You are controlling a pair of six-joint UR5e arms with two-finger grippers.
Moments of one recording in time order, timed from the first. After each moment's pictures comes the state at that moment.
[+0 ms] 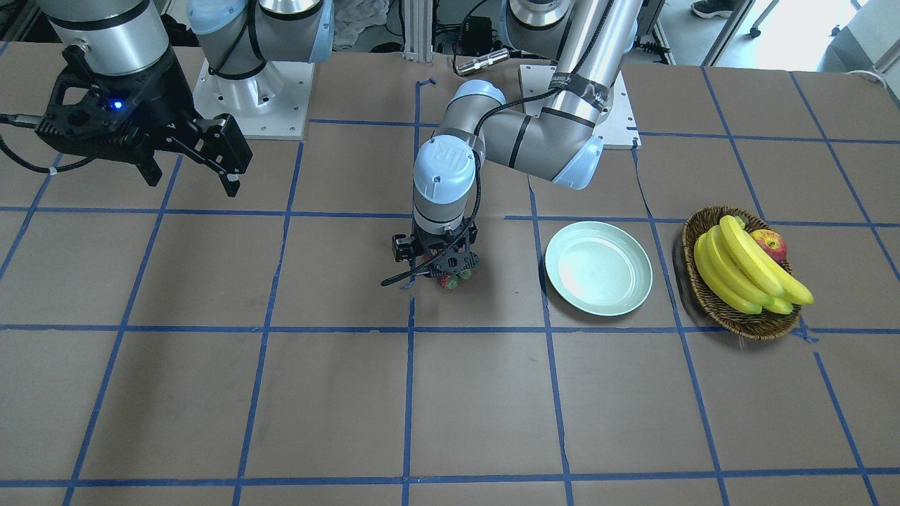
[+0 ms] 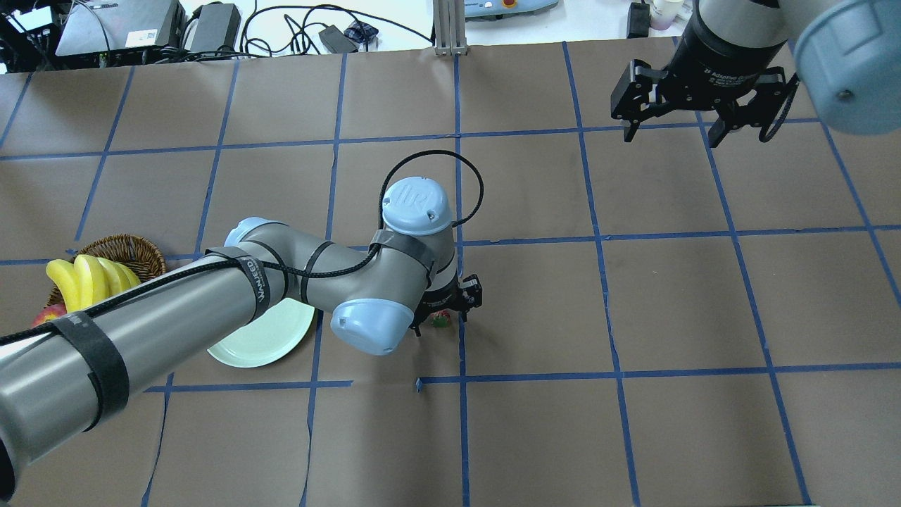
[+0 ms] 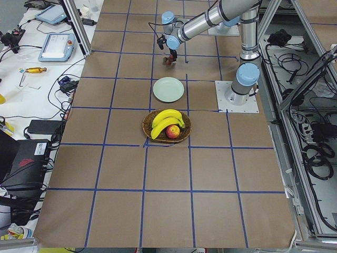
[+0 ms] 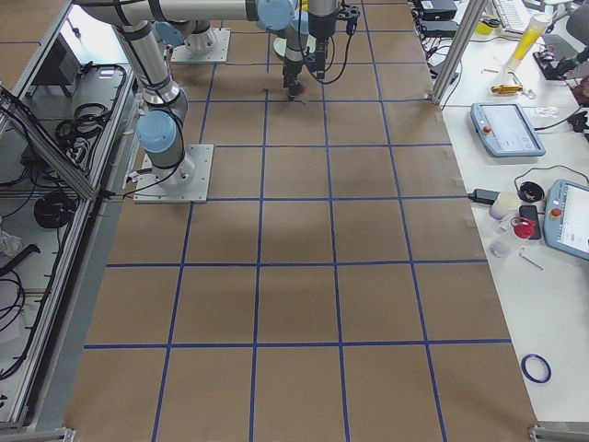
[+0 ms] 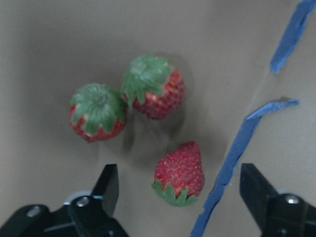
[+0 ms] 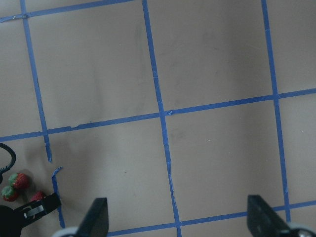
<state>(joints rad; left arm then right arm) -1.98 -1.96 -1.97 -0.92 1.50 -0.70 1.57 -1.58 1.57 -1.64 -1.58 0.14</state>
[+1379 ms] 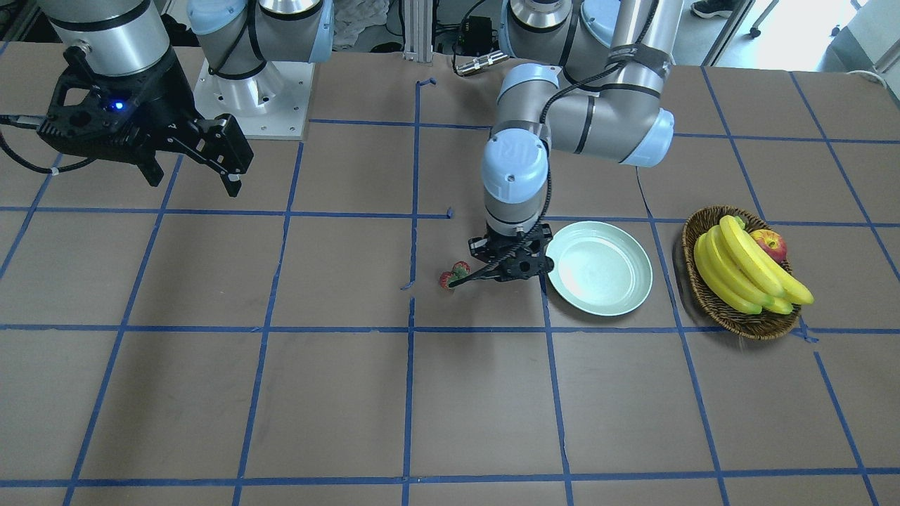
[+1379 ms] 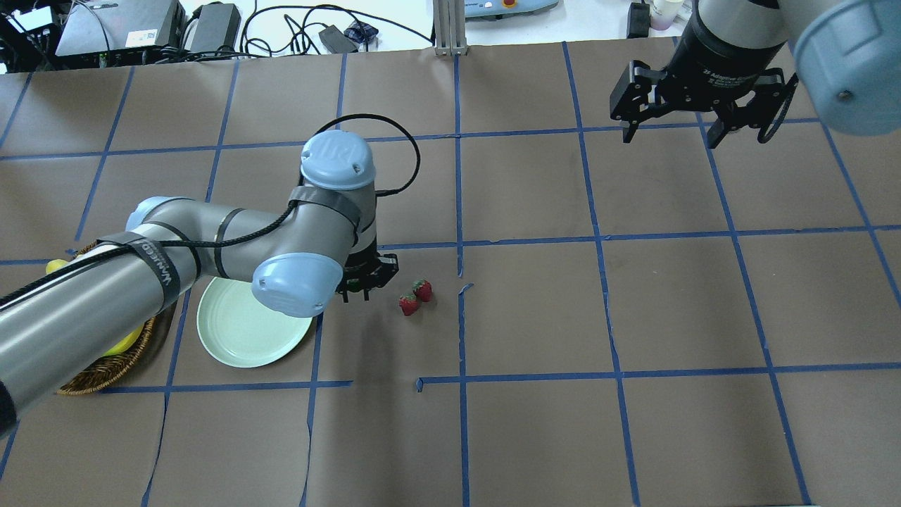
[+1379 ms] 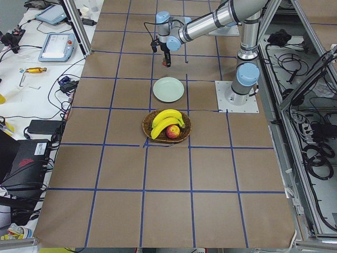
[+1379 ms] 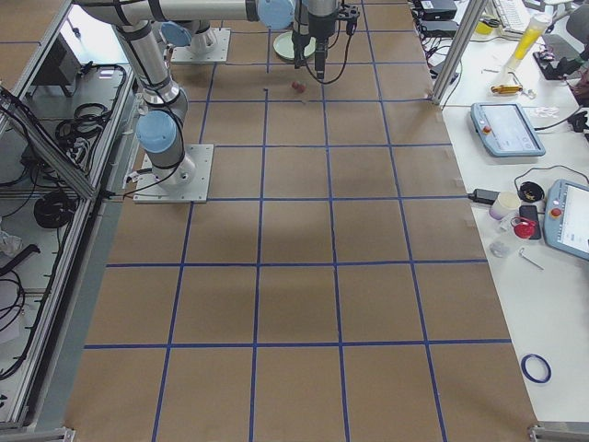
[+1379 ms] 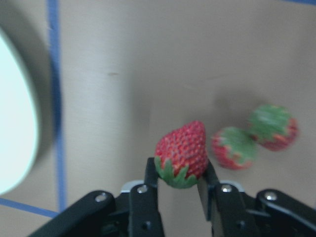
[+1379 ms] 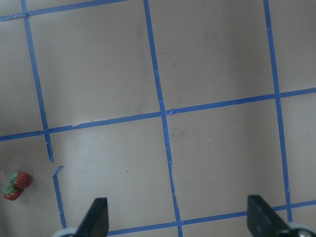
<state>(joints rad) -1.76 -1.83 -1.97 -1.07 1.70 -0.35 1.57 -1.58 1.57 -1.64 -1.58 0.14</state>
